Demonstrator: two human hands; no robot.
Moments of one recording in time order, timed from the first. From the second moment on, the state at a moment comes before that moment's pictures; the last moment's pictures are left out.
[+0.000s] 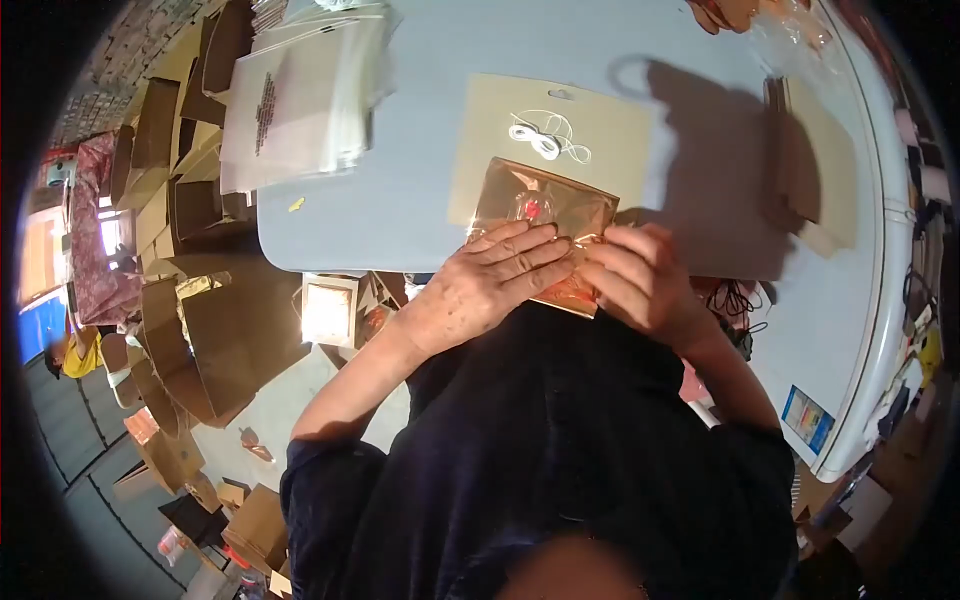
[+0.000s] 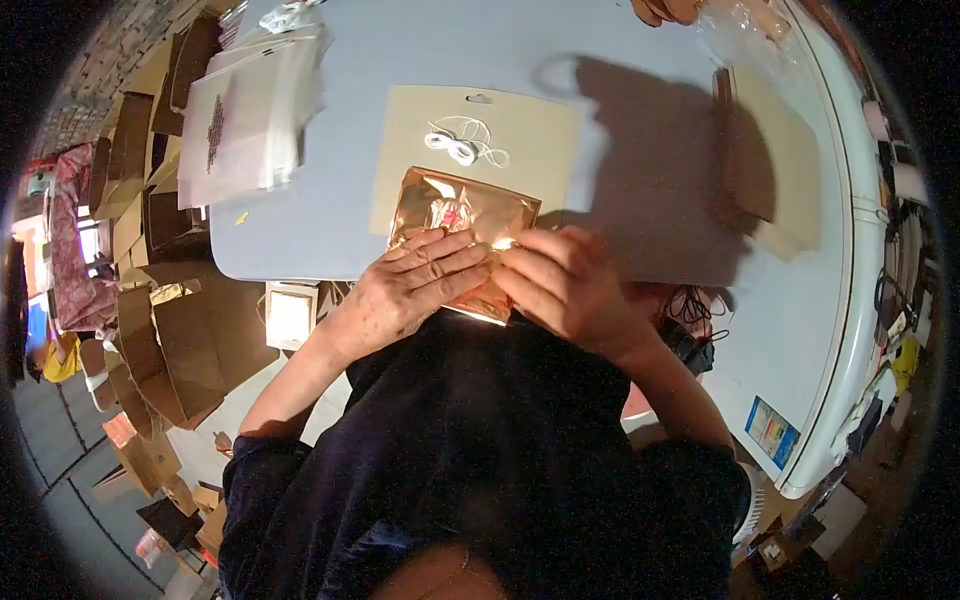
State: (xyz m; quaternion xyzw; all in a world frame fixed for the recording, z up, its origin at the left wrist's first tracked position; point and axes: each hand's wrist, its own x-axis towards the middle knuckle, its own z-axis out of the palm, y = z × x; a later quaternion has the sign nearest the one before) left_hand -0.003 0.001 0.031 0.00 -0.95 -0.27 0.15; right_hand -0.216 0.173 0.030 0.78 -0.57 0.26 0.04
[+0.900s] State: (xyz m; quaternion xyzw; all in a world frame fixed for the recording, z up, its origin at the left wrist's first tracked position) left_hand -0.002 -0.049 0.083 0.27 -0.66 -0.67 0.21; right_hand -0.213 0.129 0.063 0.40 -0.68 0.57 -0.24
